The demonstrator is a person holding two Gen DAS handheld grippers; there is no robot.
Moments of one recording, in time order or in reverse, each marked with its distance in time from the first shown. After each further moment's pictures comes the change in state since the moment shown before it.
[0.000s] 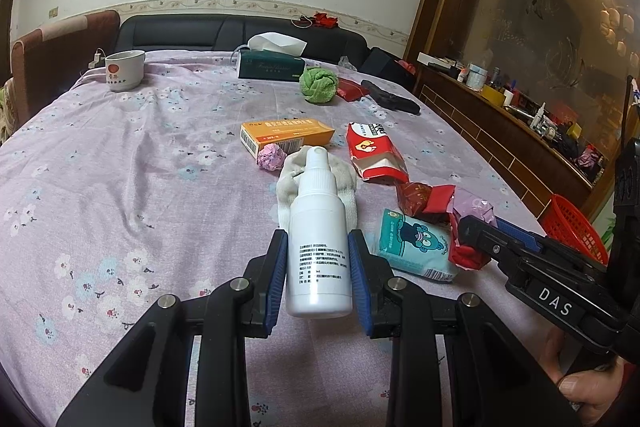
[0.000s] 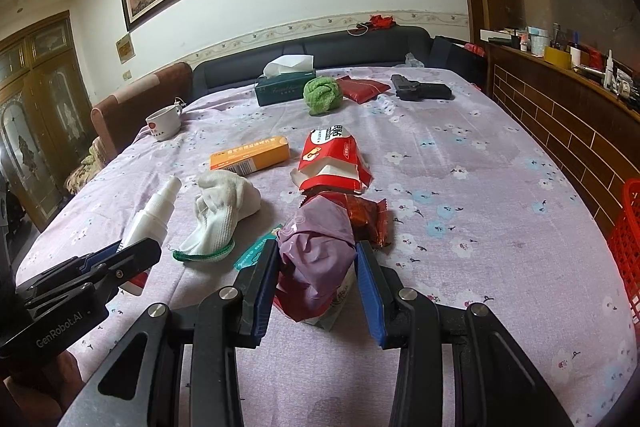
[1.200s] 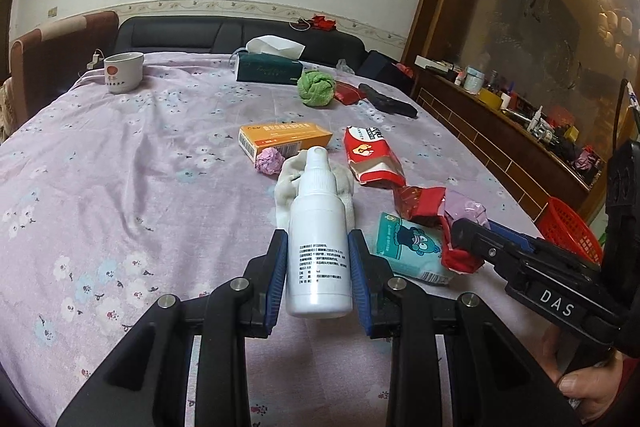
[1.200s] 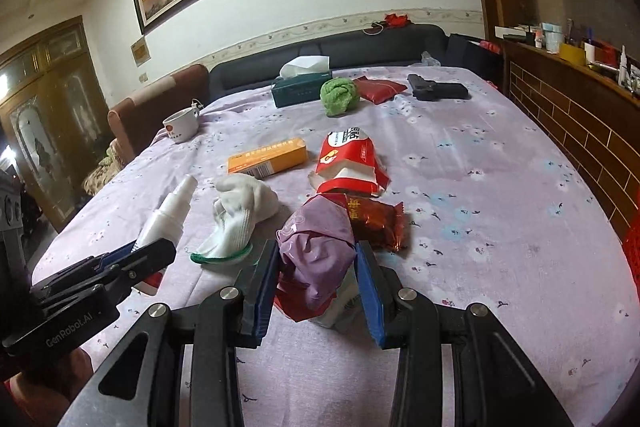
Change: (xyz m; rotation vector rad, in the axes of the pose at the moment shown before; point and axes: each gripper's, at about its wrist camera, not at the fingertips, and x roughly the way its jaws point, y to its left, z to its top) left arm -0.001 0.002 0.003 -0.004 -0.005 -0.014; right arm 0.002 -0.001 0.004 0.004 0.001 0.079
